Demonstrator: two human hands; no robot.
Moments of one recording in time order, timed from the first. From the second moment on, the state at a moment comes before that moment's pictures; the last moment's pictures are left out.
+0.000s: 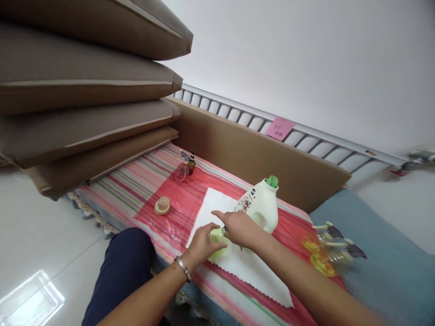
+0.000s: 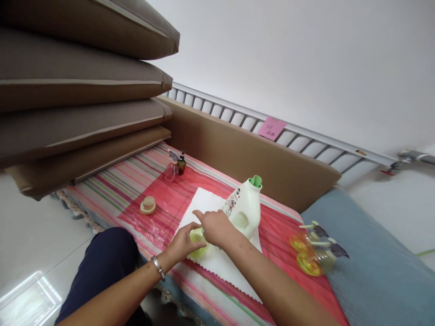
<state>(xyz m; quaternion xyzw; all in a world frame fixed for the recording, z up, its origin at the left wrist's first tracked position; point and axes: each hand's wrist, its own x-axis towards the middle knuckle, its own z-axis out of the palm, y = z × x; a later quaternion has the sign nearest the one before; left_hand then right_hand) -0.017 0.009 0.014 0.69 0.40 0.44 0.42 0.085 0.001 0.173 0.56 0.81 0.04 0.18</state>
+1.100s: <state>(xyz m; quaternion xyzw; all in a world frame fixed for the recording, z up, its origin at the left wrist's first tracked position) -0.019 0.009 0.014 0.67 0.38 0.45 0.45 0.137 -0.015 0.119 0.55 0.67 -0.43 -0.23</state>
